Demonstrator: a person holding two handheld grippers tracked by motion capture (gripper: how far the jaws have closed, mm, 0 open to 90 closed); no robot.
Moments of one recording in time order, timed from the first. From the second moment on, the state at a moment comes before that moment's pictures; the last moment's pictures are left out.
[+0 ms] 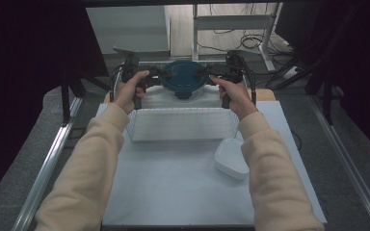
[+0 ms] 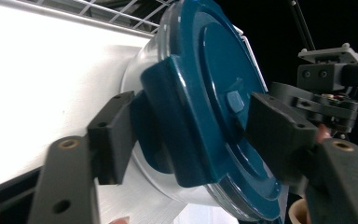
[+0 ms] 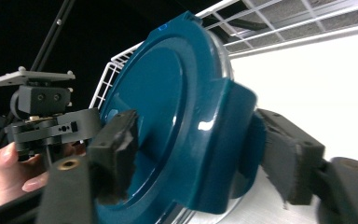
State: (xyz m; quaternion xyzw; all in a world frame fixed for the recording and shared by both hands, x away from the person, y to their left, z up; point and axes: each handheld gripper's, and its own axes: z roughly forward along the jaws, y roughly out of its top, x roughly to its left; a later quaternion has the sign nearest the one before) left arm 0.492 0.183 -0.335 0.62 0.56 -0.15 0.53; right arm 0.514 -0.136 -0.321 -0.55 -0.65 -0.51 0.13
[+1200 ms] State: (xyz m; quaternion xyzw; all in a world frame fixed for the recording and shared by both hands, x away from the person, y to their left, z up) left arm 0.410 0.199 -0.319 0.67 0.49 -0.04 0.56; right arm 0.442 -0.146 -0.295 -0.49 -0.72 -0.49 -0.03
